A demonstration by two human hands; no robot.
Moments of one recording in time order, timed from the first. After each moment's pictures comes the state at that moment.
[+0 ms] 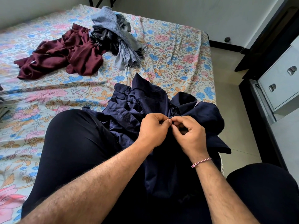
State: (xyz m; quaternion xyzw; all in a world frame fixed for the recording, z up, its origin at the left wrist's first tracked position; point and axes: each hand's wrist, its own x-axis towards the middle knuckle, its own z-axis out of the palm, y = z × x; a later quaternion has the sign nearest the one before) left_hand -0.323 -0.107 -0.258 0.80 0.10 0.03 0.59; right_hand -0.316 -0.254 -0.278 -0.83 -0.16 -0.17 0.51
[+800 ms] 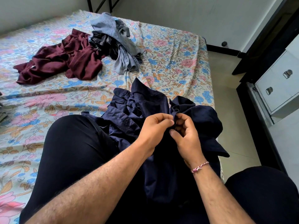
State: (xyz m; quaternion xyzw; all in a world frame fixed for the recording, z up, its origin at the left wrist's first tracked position) left_hand -0.325 -0.110 -0.242 0.62 0.09 -0.04 0.78; right_hand -0.322 -0.243 -0.271 -0.72 -0.07 -0.01 0.69
